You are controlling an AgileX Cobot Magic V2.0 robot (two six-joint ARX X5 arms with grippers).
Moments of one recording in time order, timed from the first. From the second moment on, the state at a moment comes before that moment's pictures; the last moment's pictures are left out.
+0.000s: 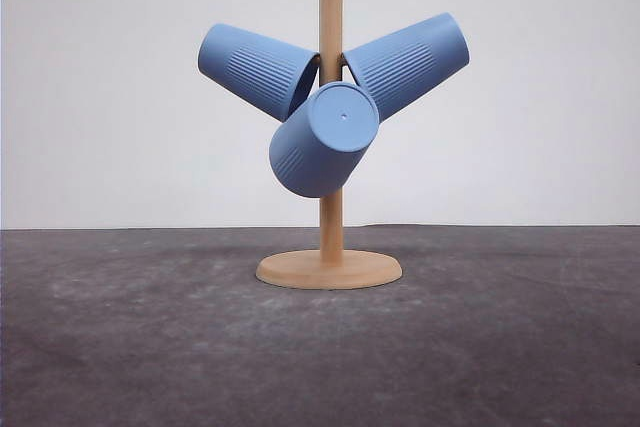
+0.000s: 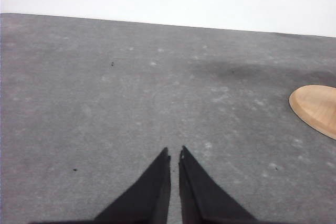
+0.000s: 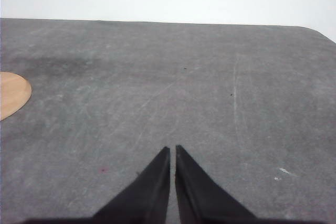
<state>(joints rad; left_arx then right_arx) -0.01 0.00 0.03 -0.18 0.07 -0.07 0.00 0.01 0.02 -0.17 -0.03 0.03</state>
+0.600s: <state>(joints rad) -0.01 0.00 0.03 -0.18 0.07 -0.07 0.00 0.01 0.02 -0.17 -0.03 0.03</state>
